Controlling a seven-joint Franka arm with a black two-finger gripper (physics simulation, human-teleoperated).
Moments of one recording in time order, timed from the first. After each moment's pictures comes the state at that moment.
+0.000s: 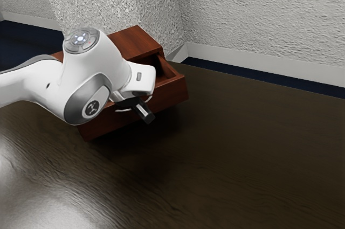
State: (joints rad) arm 0.54 -0.12 -0.44 -2.04 0.19 2.39 0.30
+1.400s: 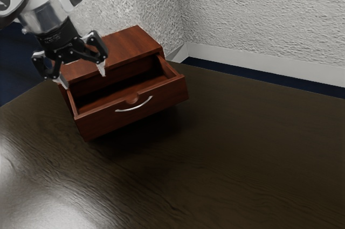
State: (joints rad) arm 0.14 -0.18 0.04 -1.56 0.01 1.62 -0.56
